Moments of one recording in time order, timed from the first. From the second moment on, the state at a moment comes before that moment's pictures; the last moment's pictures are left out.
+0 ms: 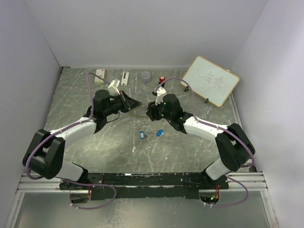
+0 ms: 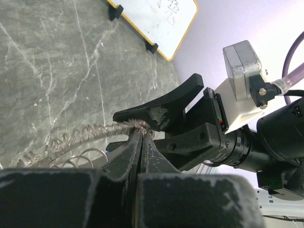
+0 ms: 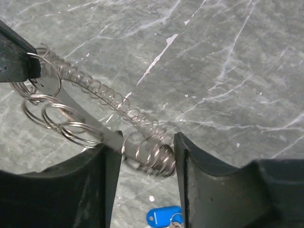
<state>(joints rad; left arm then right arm) -0.46 1.42 0.74 0.50 0.43 -0.85 0.65 1.54 0.85 0.23 -0.10 0.13</state>
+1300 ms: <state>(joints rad) -0.39 1.26 0.71 0.38 0.42 -0.80 0.65 1.39 0.73 0.32 -0.24 -0.02</state>
